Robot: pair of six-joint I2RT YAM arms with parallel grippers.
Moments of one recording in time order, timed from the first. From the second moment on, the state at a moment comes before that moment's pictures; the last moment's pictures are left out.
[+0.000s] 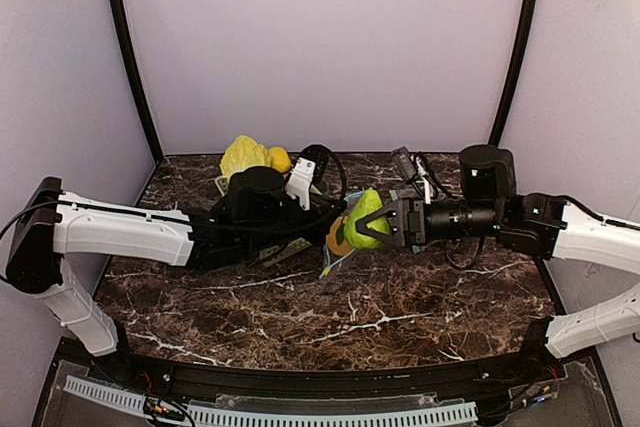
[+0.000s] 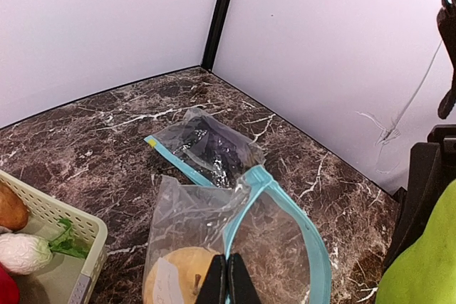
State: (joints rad) left arm -1.06 1.59 1.03 0.32 -0.16 -0.31; right arm 0.92 1.10 0.88 -0.14 -0.39 0.61
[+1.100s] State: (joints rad) left arm -1.01 1.65 0.83 0.61 -0.11 -0.64; right arm 0.93 1.48 0.95 -0.12 -0.21 0.55
